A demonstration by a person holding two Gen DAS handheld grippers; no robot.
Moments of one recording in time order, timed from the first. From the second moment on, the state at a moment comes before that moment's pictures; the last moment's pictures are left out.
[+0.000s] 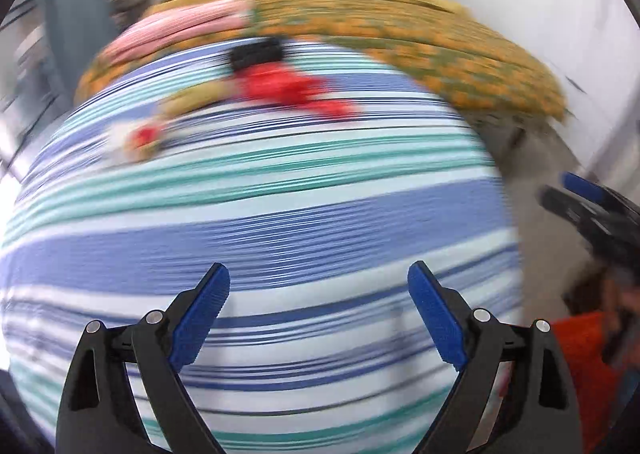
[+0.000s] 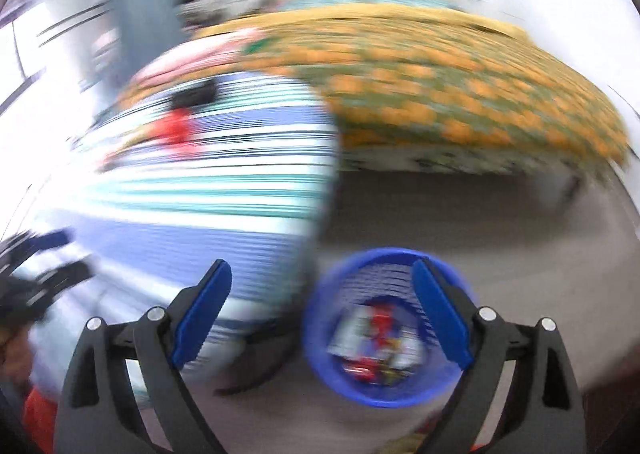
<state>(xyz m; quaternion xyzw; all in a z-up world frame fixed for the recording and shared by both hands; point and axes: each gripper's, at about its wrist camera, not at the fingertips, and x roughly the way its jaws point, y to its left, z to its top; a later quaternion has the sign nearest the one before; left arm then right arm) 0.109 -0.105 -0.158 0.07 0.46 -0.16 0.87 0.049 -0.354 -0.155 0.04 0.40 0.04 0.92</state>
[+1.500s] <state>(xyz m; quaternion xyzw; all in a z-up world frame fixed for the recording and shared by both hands) 0.196 0.014 -0.178 0.03 0.47 -0.04 0.88 0.234 -0.177 -0.191 -0.02 0.46 0.07 0.89</state>
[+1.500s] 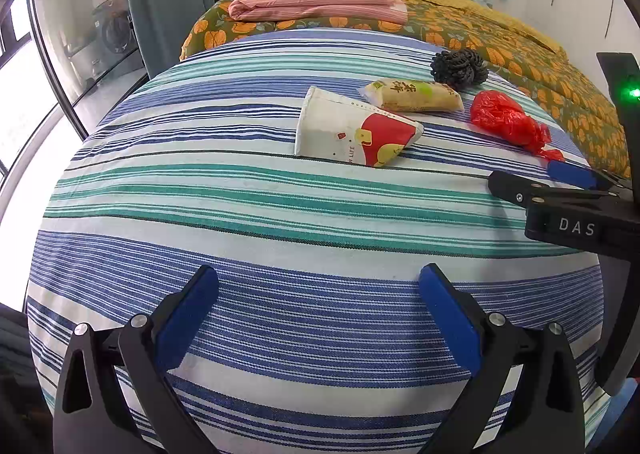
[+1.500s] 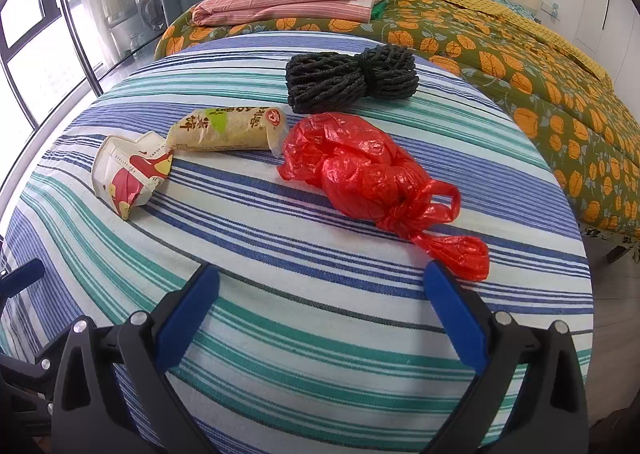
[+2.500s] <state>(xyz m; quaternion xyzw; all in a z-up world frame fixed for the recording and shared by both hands) 0.270 -0.001 -0.173 0.01 0.47 -0.03 0.88 0.236 -0.184 -0.191 -0.01 0.46 0.04 0.89</state>
